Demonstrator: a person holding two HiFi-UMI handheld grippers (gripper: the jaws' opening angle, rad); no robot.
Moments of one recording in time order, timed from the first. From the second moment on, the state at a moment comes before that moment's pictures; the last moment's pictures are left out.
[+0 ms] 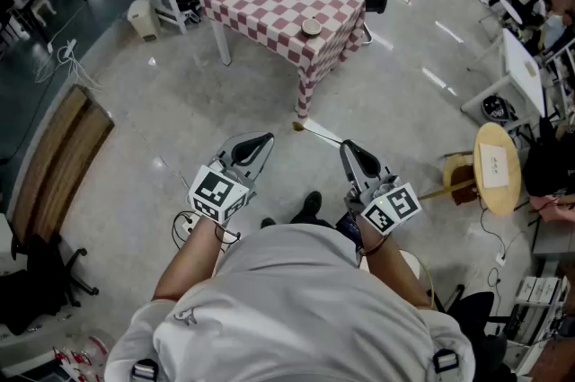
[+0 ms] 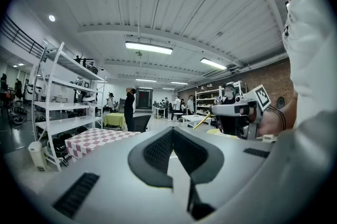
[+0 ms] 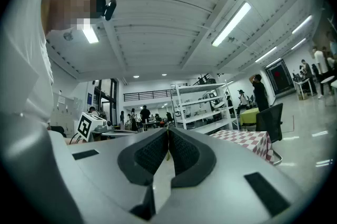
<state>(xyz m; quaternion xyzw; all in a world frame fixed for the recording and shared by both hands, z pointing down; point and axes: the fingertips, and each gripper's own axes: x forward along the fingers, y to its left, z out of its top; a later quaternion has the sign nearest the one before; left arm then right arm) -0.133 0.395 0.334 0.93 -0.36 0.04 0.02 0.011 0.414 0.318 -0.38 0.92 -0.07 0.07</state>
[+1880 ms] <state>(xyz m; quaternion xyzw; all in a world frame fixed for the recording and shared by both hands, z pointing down) 0.020 0.167 0.351 0.93 -0.36 0.05 0.03 0.165 0.181 0.314 -0.37 0.92 -0.08 0.10</state>
